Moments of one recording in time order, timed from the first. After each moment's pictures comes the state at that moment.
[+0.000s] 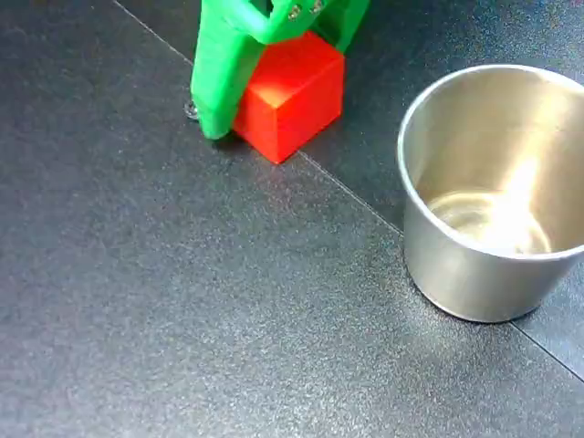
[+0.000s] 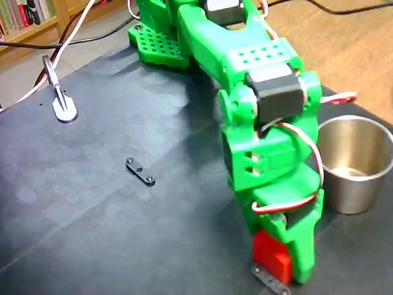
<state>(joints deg) 25.5 31.6 18.5 87.9 -24.1</state>
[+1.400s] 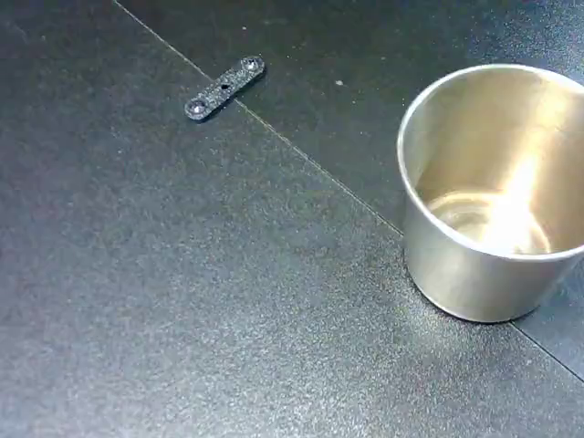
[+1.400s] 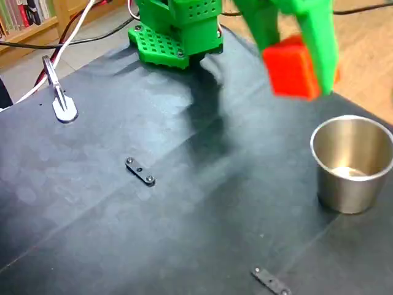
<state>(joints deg) 17.2 90.8 53.8 87.9 -24.1</state>
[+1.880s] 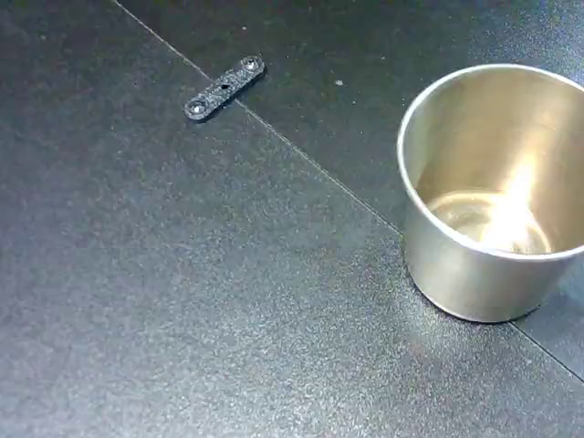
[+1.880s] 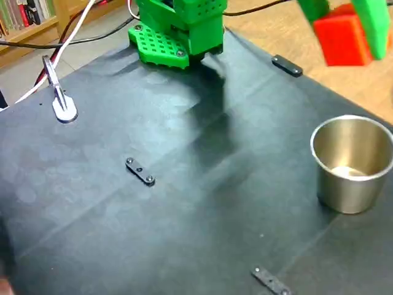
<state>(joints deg) 8.5 90.4 53.8 88.0 -10.9</state>
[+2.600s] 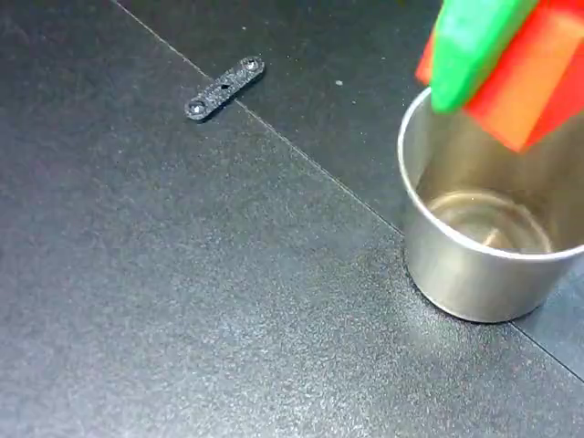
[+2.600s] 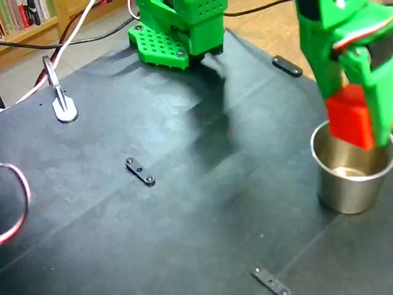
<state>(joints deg) 8.4 73.1 53.8 81.6 -9.3</state>
